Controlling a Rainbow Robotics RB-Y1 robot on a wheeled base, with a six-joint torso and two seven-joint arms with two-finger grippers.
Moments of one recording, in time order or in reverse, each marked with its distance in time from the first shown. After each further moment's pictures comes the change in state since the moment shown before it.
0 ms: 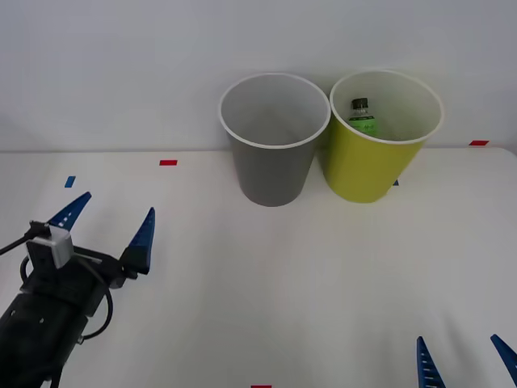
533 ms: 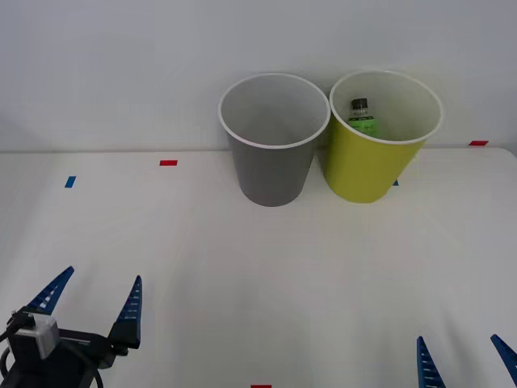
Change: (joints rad) right arm 0.000 0.000 0.000 0.000 0.000 0.000 0.000; left arm 0.306 -0.131 -0.008 -0.001 -0.201 -0.129 0.085
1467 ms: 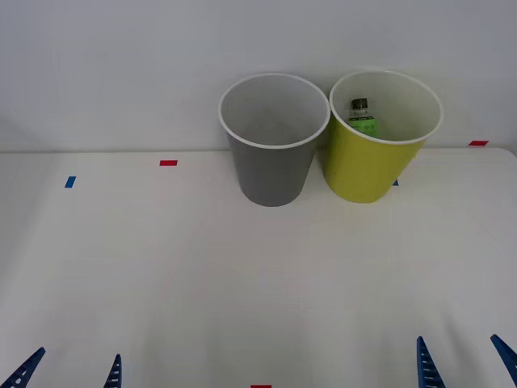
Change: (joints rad) right arm 0.000 0.000 0.000 0.000 0.000 0.000 0.000; left arm 0.307 -0.028 -0.002 0.019 -0.039 -0.175 -0.044
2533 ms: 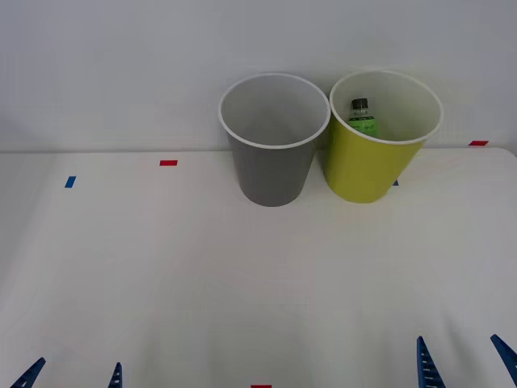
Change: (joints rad) right arm 0.000 0.000 0.000 0.000 0.000 0.000 0.000; left arm 0.016 -0.009 -0.012 0.015 0.002 -0.025 0.007
